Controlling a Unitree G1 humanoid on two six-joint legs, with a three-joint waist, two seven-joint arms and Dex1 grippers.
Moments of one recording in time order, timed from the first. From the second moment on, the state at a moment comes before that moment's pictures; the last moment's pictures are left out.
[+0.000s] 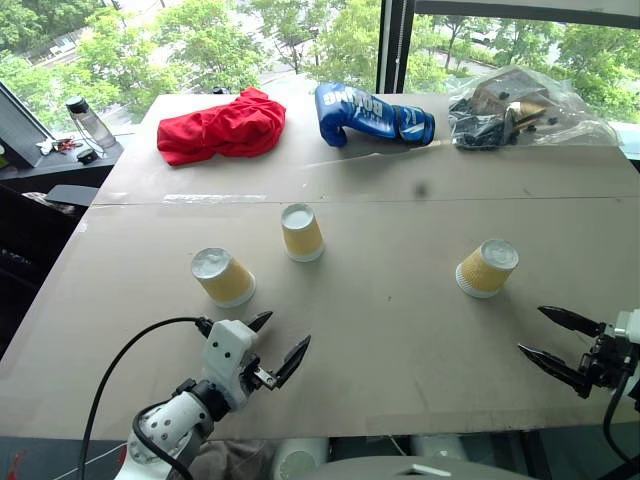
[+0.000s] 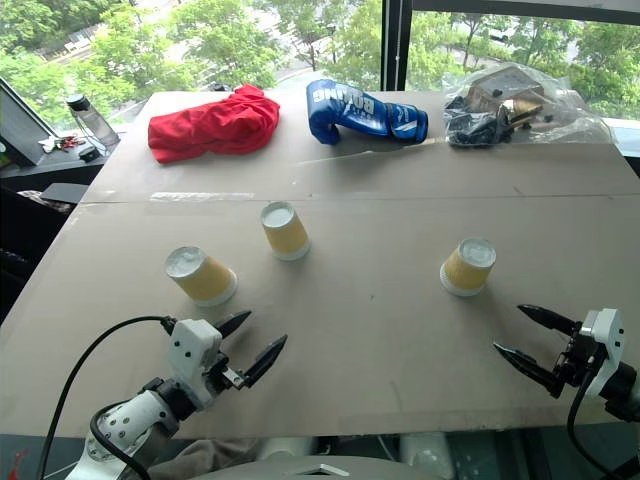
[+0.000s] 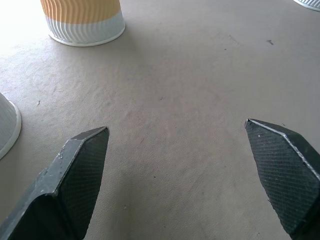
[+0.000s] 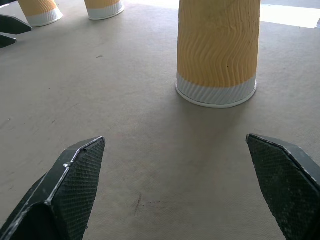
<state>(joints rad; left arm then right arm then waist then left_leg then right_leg) 0.53 0.44 0.07 -0.53 -0.29 0.16 -0.57 0.29 -0.66 -0.40 0.08 0.57 -0.03 1.28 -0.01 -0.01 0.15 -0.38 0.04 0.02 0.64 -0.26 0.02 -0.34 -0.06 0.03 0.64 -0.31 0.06</state>
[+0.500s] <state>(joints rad) 0.53 0.45 0.08 -0.53 -0.32 0.14 -0.62 0.26 -0.63 -0.40 0.11 0.57 -0.06 1.29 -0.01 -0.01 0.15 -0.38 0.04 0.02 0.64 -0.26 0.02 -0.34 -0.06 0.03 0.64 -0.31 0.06</state>
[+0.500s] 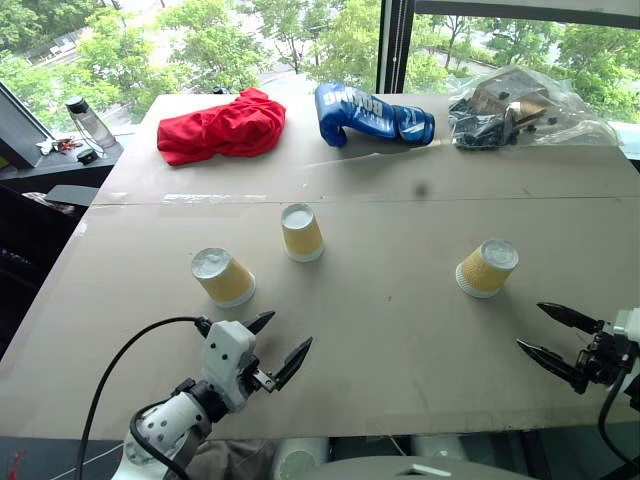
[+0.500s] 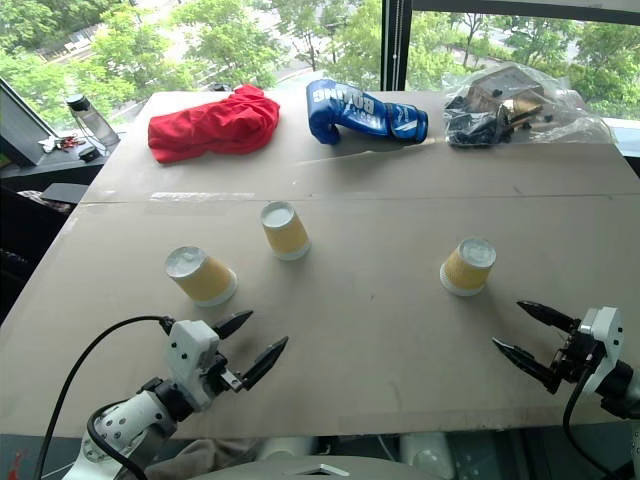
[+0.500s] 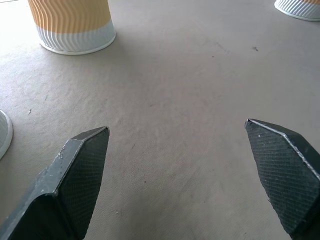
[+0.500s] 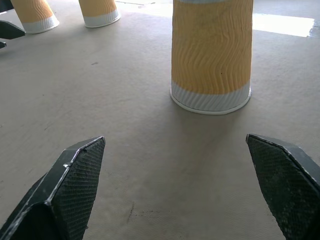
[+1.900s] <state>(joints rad) -0.12 0.88 0.19 -0.51 -0.82 0.48 -1.11 -0.05 -0.55 -0.23 0.02 0.47 0.02 0.96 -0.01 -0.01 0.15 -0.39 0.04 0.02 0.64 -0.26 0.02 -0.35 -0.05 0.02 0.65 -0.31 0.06</state>
